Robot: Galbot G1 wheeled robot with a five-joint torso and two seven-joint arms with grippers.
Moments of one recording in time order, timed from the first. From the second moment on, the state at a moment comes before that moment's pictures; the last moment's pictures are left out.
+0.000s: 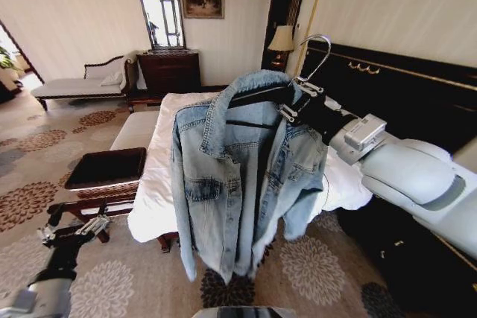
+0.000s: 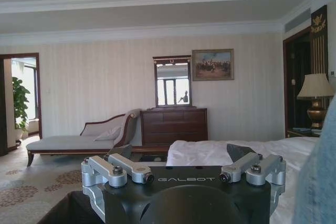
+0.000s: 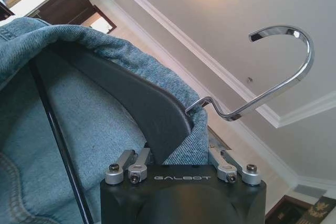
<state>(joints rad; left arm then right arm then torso) 2.08 -1.29 -1.08 -2.41 -0.56 -0.16 -0.10 -0.29 0.32 -0.06 2.37 0.63 -0.39 0.17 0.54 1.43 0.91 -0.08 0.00</state>
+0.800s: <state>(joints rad) 2.08 -1.29 -1.08 -2.41 -0.56 -0.16 -0.10 -0.34 0.31 -0.03 2.38 0.63 -0.41 0.17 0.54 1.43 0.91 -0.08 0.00</state>
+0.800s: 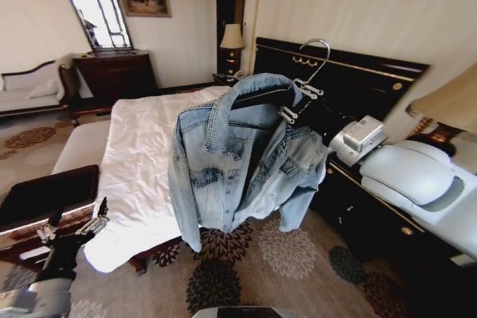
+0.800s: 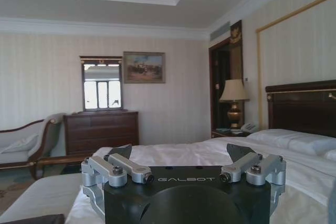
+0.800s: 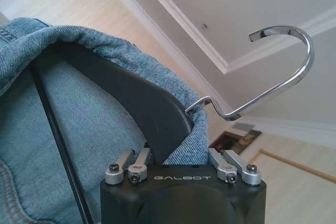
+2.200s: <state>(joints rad) 2.08 -1.29 -1.08 -2.41 -0.56 -0.16 -0.10 -0.61 0.32 0.22 2.41 0.60 -0.44 0.18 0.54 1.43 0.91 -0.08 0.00</state>
